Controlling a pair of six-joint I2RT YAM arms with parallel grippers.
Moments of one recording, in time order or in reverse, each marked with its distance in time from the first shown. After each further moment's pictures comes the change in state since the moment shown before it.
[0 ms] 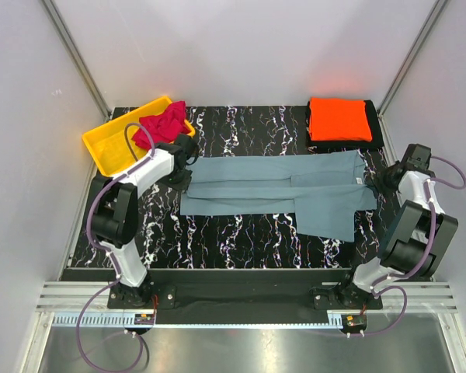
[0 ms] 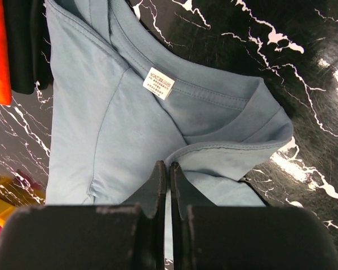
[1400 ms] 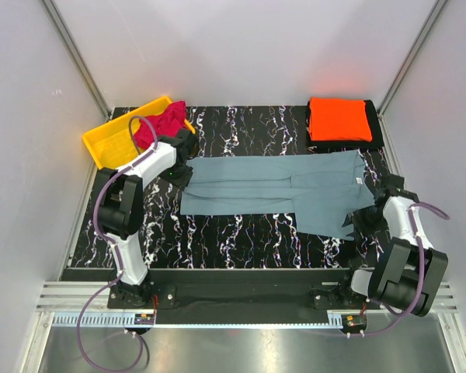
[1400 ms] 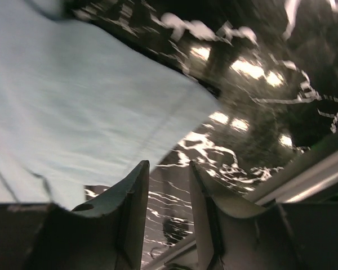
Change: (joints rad) left arm 0.019 0.094 0.109 -0.052 -0.010 0.075; right arm 0.092 -0.263 -0.252 -0.398 0.080 0.182
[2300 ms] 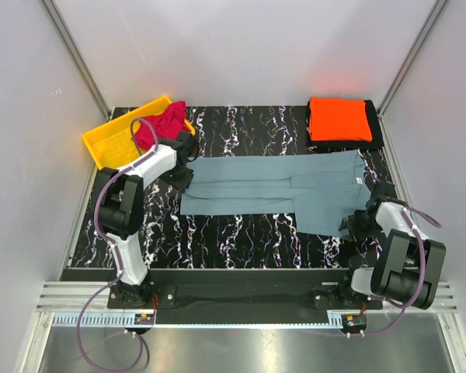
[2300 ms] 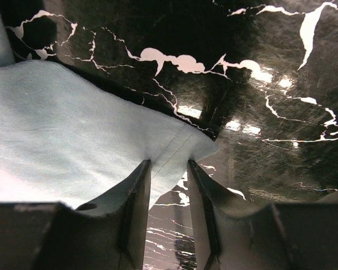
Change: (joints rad) left arm 0.000 0.000 -0.035 0.045 0.017 0.035; right arm 0.046 0.034 -0.171 0.213 0.038 0.108
